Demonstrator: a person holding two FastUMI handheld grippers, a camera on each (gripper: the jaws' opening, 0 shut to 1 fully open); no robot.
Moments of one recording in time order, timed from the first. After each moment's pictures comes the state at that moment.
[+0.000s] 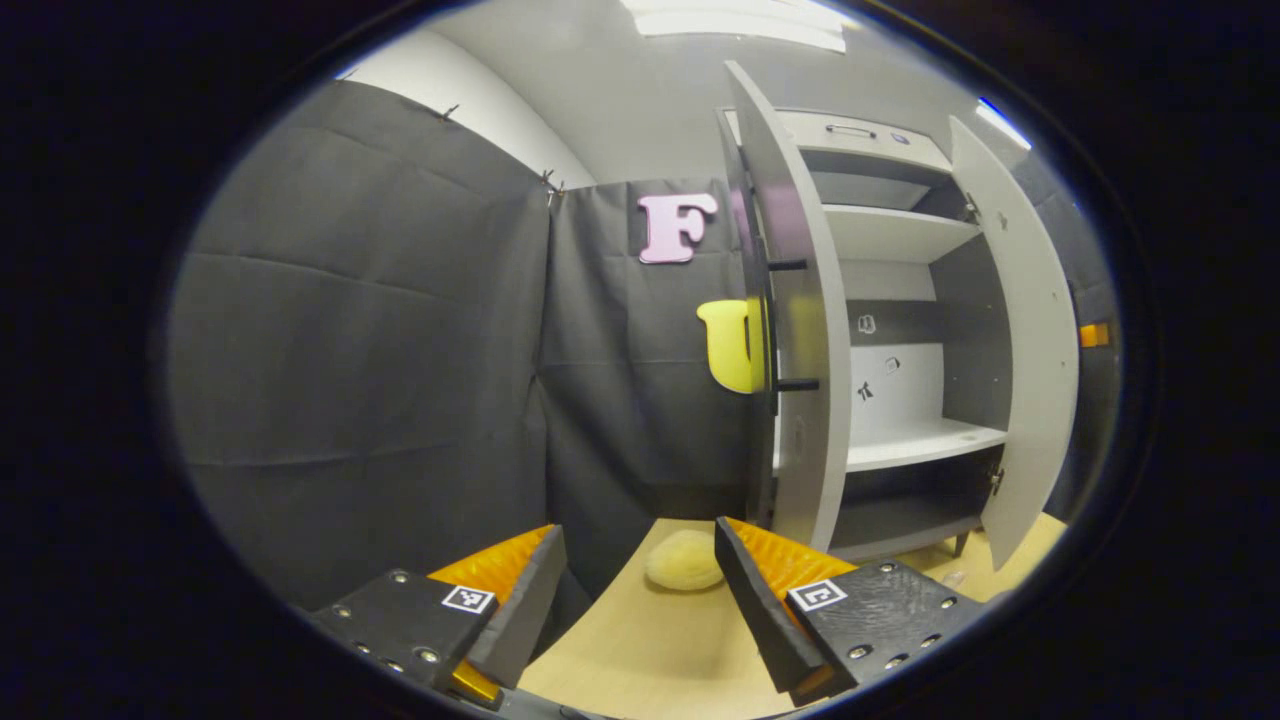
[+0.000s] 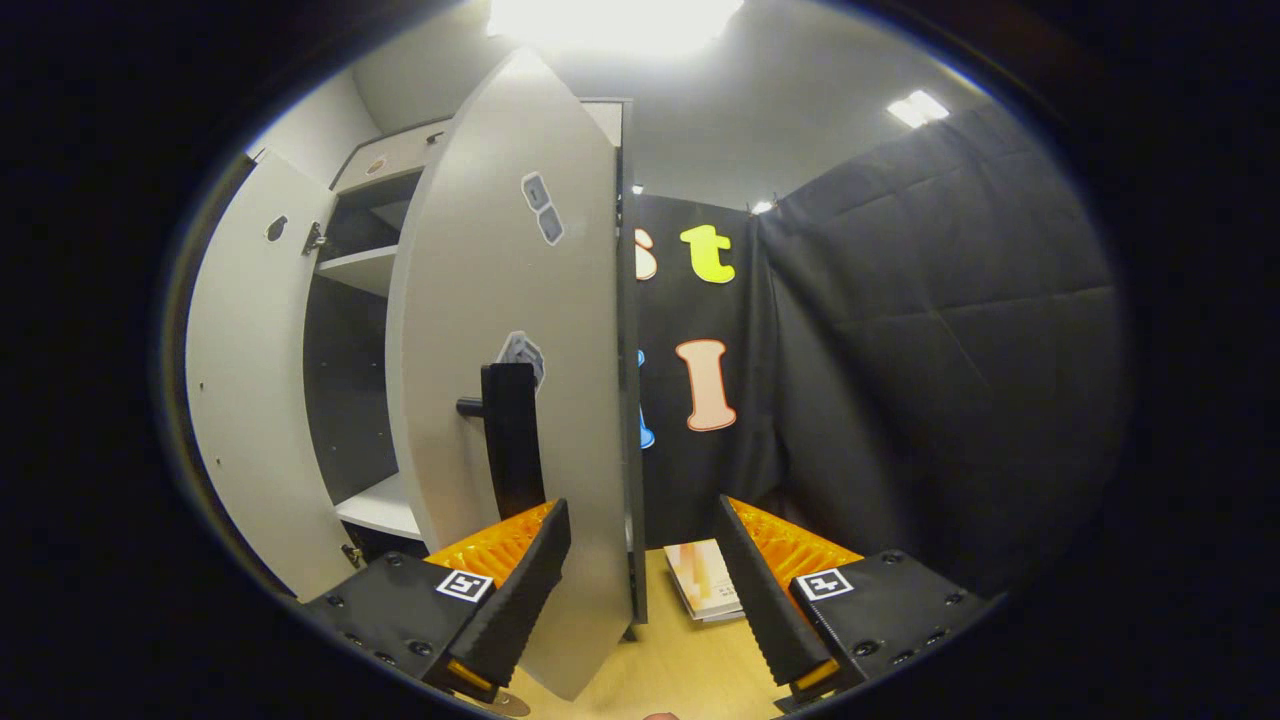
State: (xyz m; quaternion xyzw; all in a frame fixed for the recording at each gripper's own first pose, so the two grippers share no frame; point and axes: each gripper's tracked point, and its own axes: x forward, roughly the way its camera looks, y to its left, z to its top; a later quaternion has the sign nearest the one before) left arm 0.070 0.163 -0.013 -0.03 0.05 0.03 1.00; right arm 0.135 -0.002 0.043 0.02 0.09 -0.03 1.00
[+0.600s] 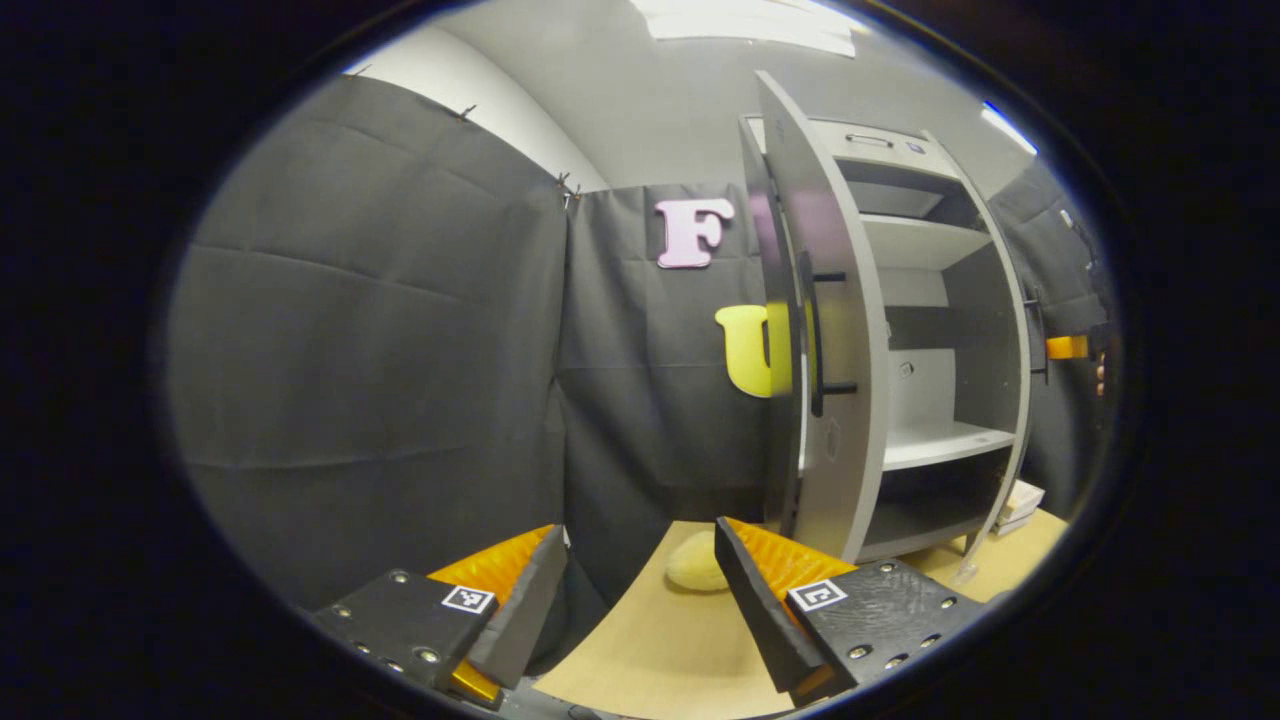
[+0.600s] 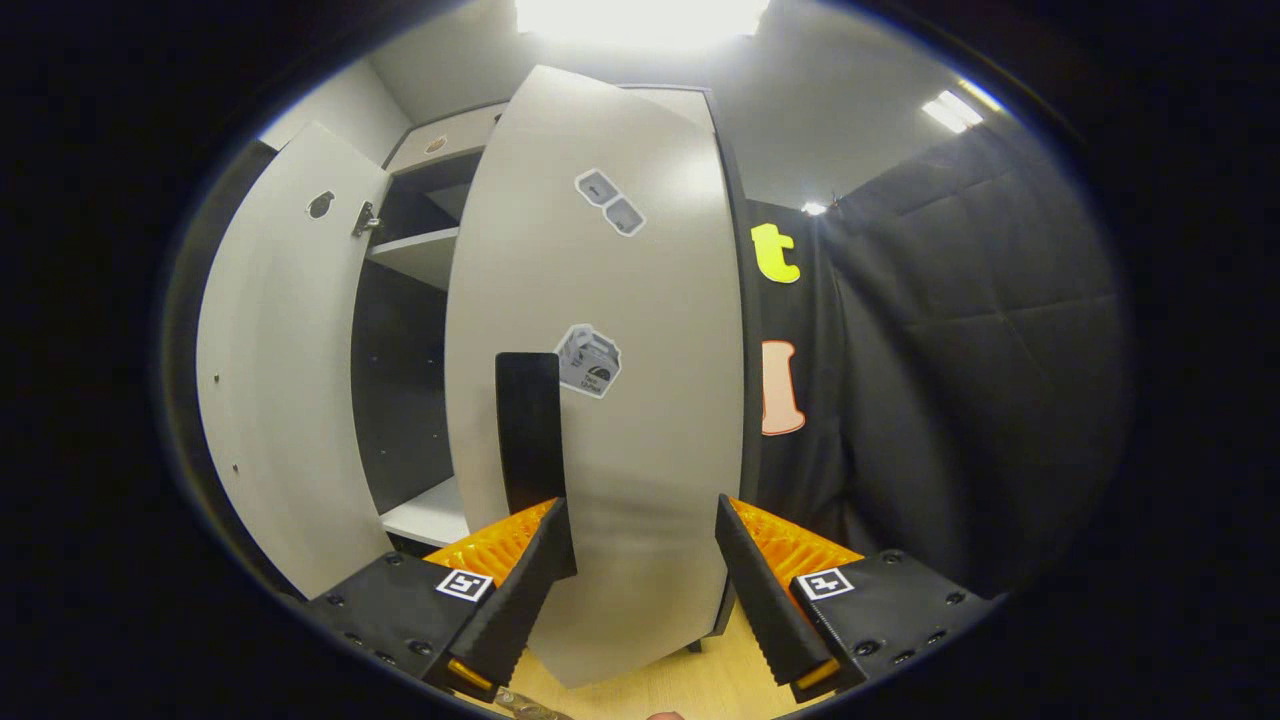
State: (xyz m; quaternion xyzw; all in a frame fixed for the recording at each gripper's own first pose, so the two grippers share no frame) left arm 0.062 0.203 -0.014 -0.03 0.05 0.04 1.00; right arm 0.172 0.086 0.034 0.01 0.08 0.03 1.00
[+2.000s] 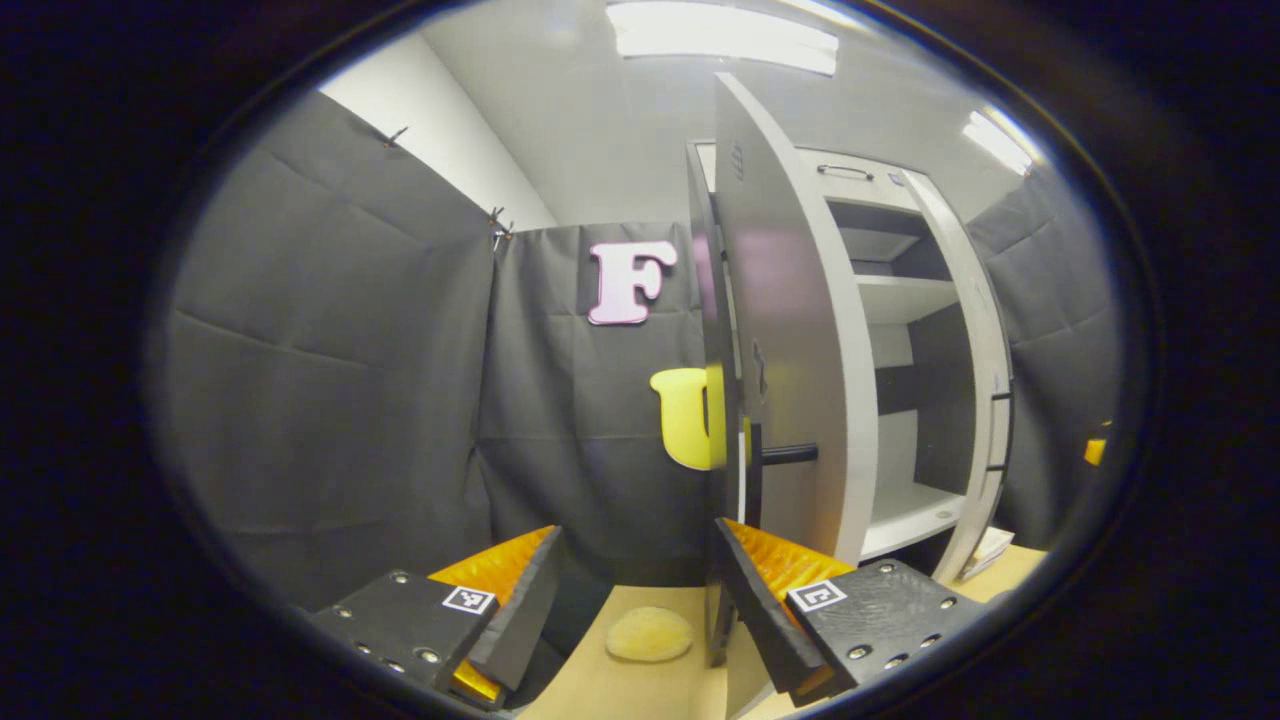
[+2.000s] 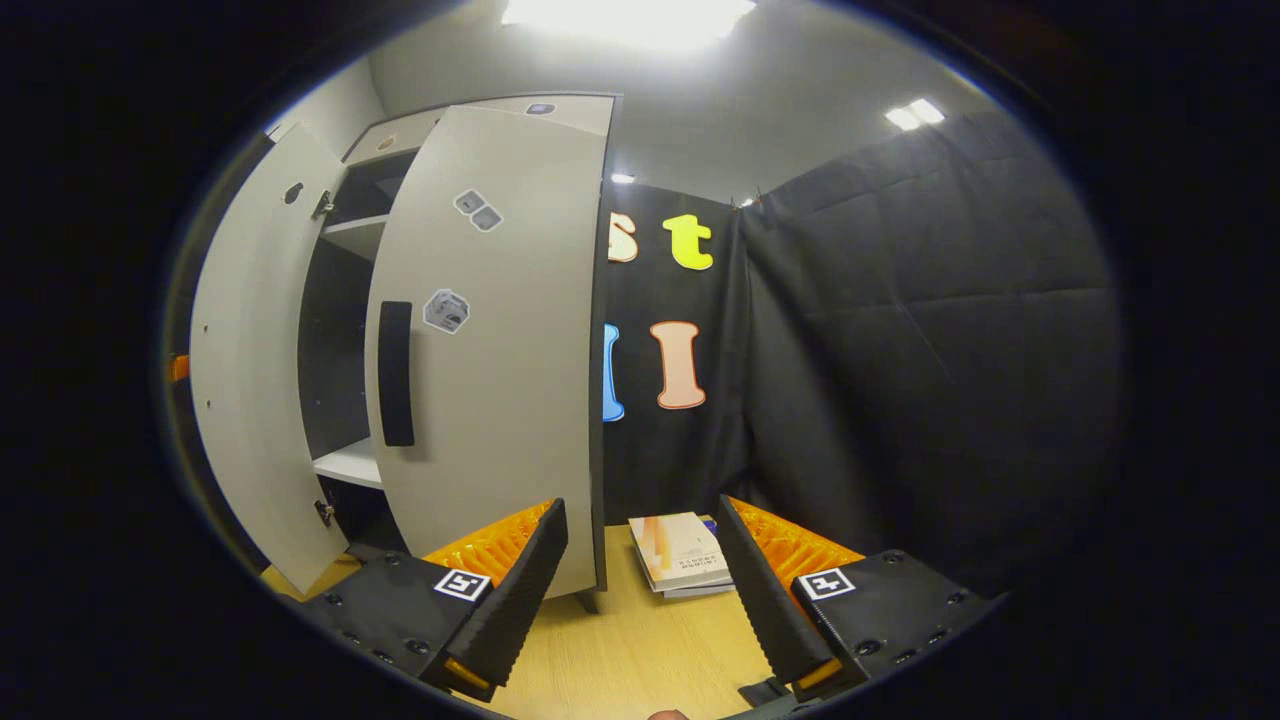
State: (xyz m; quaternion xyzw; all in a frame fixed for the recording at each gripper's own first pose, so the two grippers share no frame) left arm 0.179 0.128 0.123 -0.03 -0.01 -0.04 1.00; right arm 0.076 -0.051 0.002 0.00 0.11 -0.07 0.99
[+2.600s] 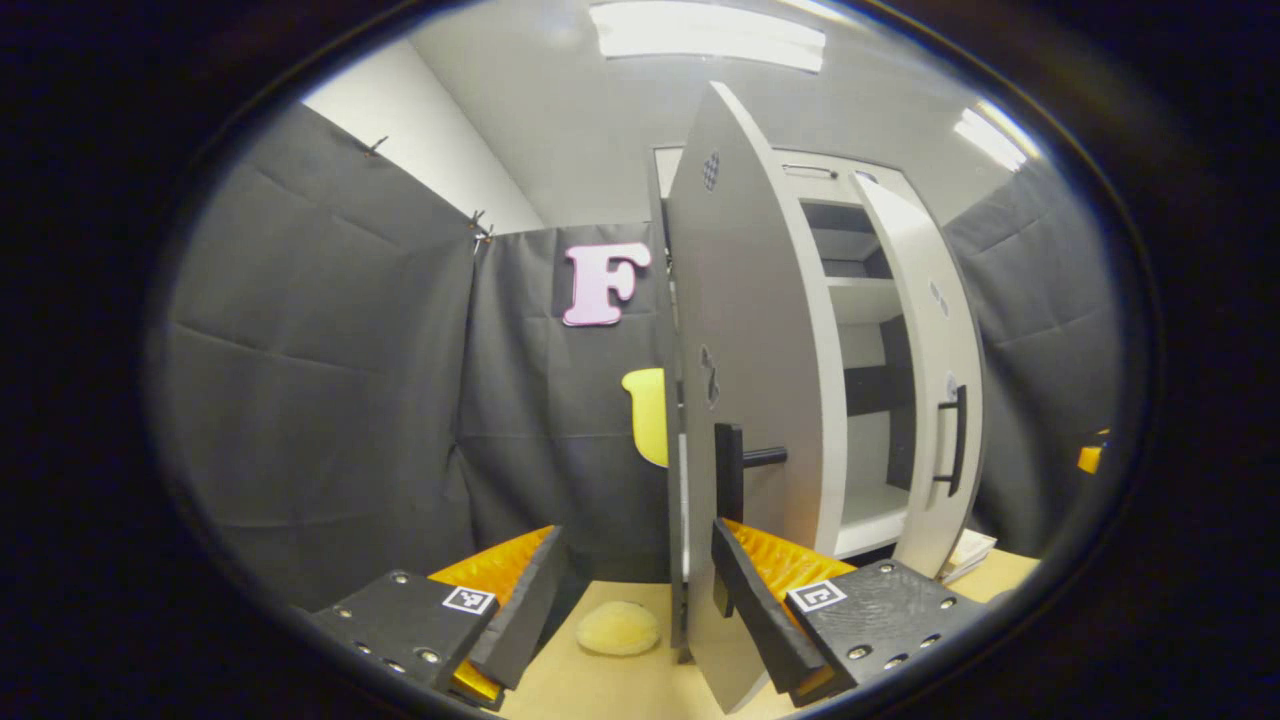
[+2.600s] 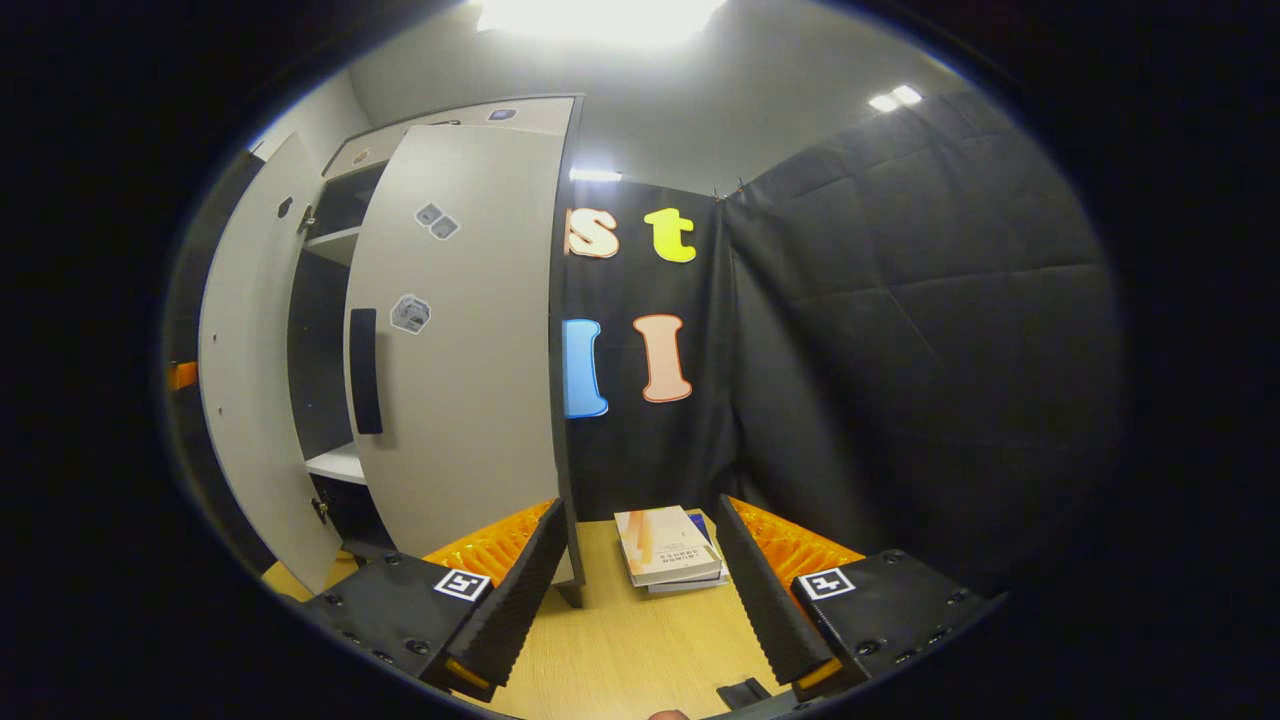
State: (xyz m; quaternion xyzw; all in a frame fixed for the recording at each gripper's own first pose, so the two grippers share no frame) left arm 0.158 0.056 0.135 -0.03 -0.01 -0.07 1.00; right arm 0.066 -0.097 -0.006 0.01 0.11 -0.07 0.99
